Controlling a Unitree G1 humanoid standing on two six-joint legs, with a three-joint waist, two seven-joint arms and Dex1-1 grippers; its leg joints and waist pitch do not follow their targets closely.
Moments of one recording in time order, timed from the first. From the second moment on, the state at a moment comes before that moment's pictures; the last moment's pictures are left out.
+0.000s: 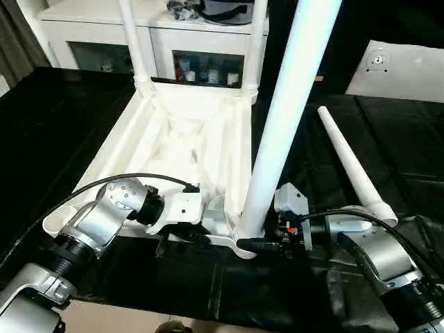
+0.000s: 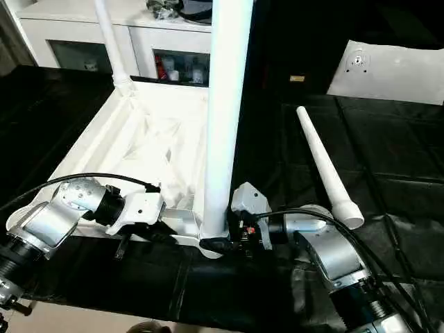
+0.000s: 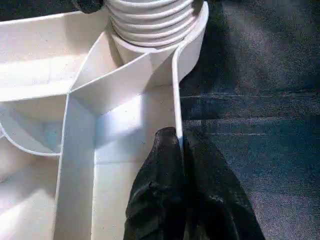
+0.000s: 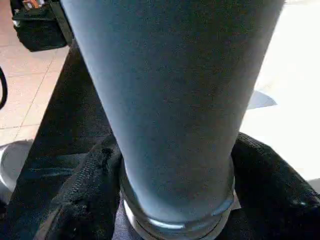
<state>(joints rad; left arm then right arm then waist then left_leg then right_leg) -0.53 0.57 -0.48 0.34 0.03 -0.01 -1.35 -0.29 -0.46 0.30 0.10 0.23 0.27 1.13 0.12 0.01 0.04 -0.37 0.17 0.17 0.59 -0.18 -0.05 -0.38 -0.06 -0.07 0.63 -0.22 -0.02</state>
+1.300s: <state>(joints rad) -0.37 0.28 -0.31 0.07 0.08 0.56 -0.76 -0.28 -0.02 0.07 0.13 0.16 0.43 0.37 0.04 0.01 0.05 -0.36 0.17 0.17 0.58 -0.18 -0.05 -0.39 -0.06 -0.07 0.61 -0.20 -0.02</state>
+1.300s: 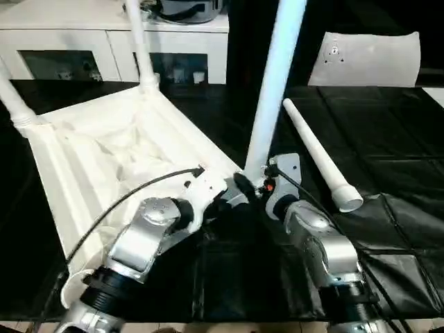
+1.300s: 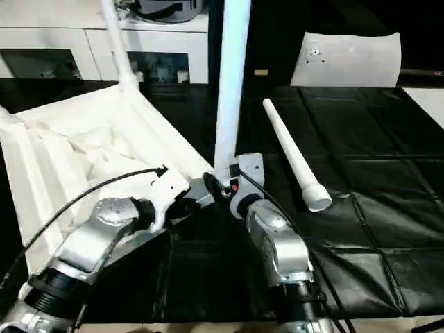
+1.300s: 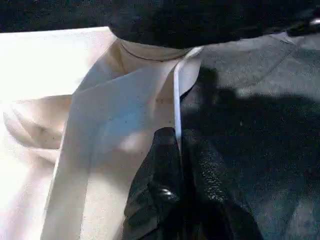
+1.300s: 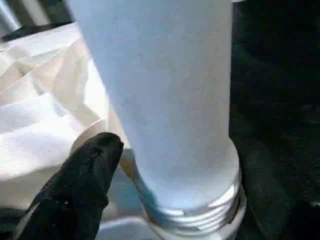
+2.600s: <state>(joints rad) -0.50 0.53 -0.45 0.30 0.00 0.04 -1.38 -0.32 -0.48 0.30 0.14 0.23 0.29 1.24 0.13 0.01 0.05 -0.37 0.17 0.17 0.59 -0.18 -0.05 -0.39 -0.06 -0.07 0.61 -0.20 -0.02</state>
